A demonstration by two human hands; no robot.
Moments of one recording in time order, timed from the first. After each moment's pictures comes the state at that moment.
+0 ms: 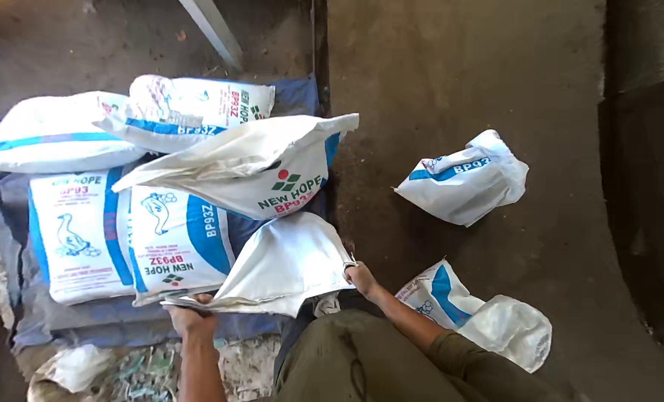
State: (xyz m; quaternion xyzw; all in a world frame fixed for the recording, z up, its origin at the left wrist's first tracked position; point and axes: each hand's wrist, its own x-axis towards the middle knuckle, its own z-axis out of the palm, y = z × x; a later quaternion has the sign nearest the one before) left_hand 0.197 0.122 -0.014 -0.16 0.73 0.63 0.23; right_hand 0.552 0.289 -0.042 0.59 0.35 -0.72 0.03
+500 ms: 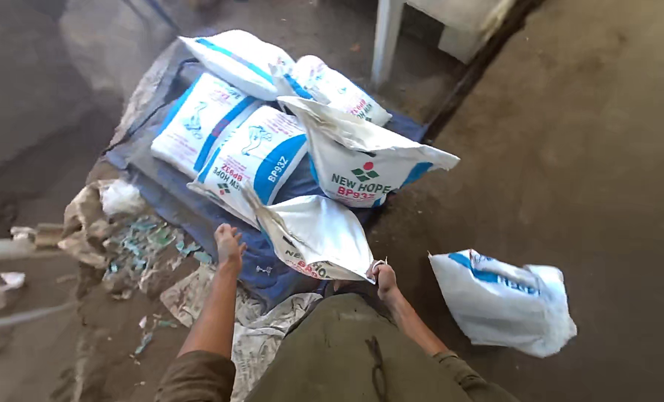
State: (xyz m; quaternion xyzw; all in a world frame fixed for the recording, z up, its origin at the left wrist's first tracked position) left_hand 0.288 0.032 0.029 -0.23 0.79 0.55 0.16; right_hand 0.580 0.301 -0.049 0.49 0.42 -0.76 -0.04
